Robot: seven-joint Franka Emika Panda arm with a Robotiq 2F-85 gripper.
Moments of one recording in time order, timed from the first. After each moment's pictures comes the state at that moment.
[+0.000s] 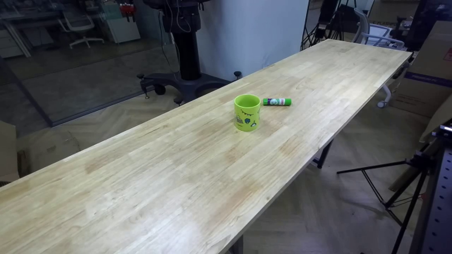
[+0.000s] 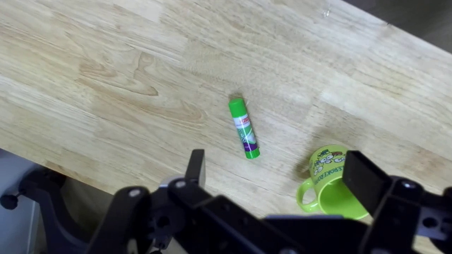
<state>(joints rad) -0.13 0.09 -0.30 -2.27 0.00 2.53 -0.80</state>
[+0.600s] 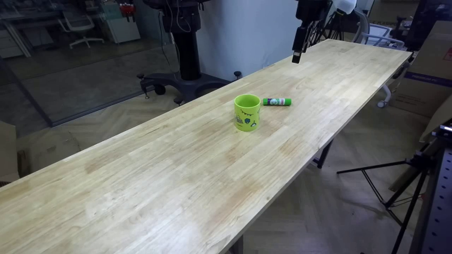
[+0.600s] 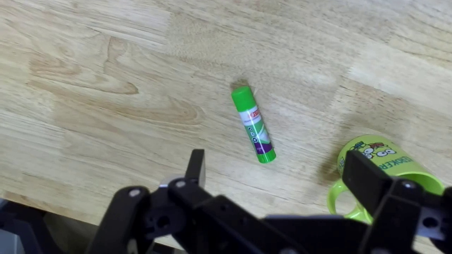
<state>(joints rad) -0.23 0.40 -0.19 -2.05 0.13 2.55 -0.80</state>
